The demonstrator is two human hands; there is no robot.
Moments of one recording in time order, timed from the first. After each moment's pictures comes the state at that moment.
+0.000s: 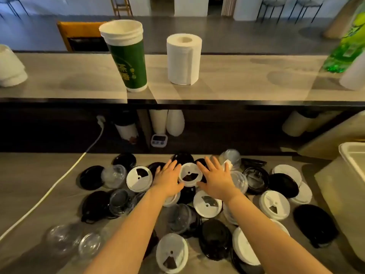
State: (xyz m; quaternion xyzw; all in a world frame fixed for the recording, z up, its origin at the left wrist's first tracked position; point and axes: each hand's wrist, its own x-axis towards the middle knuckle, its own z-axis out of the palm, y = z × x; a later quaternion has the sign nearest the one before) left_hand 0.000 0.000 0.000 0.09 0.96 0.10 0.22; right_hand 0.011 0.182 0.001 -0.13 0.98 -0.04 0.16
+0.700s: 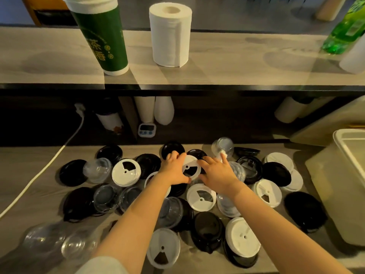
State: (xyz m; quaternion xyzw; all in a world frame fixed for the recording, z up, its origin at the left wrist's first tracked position) left_hand -0.027 0.040 -0.021 0.12 0.95 0.14 0.24; right_hand 0.006 0.208 -0.009 -0.17 0.98 -0.02 0.14
